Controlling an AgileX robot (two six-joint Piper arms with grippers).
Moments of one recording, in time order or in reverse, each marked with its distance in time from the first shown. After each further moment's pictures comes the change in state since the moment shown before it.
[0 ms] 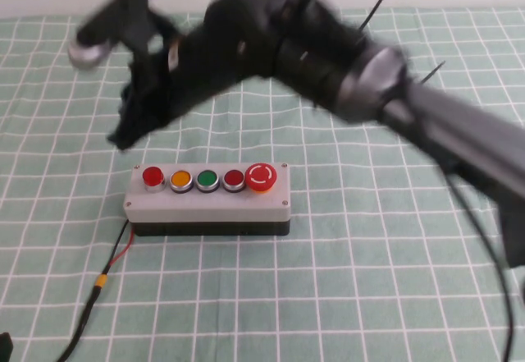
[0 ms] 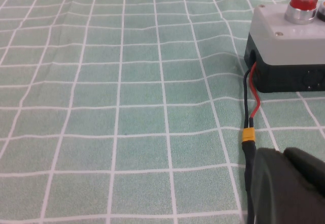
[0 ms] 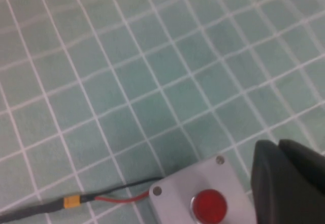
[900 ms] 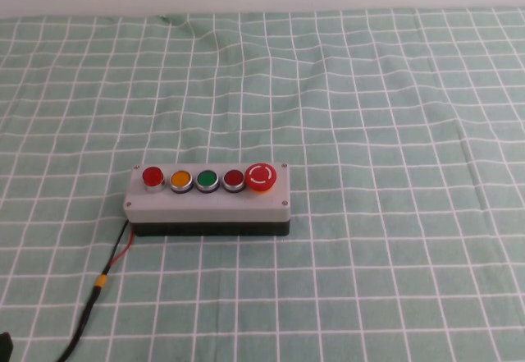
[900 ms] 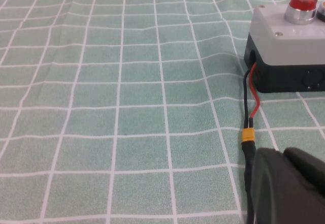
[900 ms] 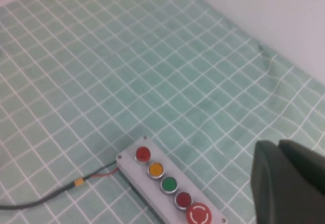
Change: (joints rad) right arm -0.037 -0.587 -0.038 -0.232 0.416 0.325; left arm 0.000 0.000 0.000 0.000 0.000 0.000
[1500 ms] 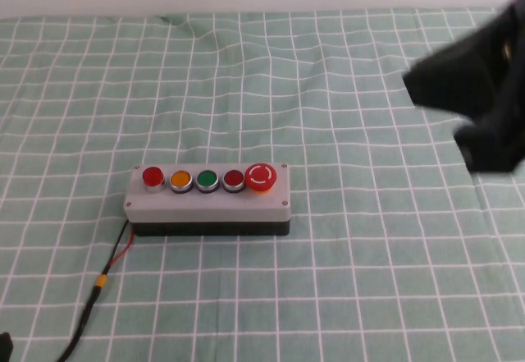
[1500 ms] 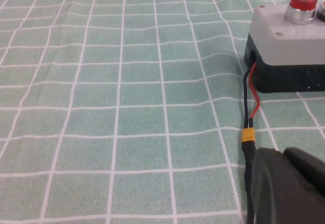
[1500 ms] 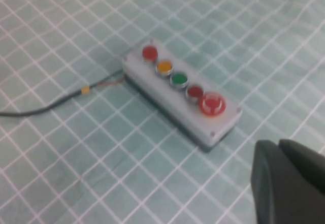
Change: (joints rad) right arm 0.000 -0.461 0.808 0.003 -0.251 0.040; left arm 0.000 0.000 0.000 0.000 0.000 0.000
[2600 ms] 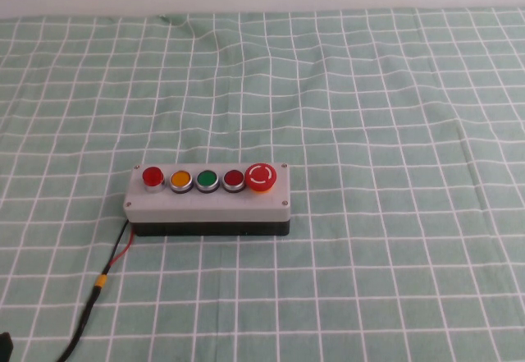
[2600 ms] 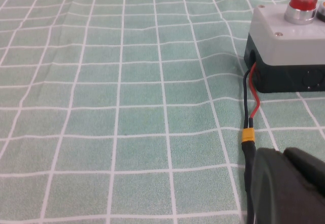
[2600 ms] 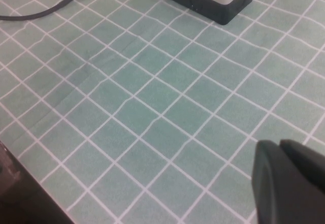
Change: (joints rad) right arm 0.000 -0.860 1.042 0.046 -0.272 0.095; left arm 0.000 0.000 0.000 0.000 0.000 0.000
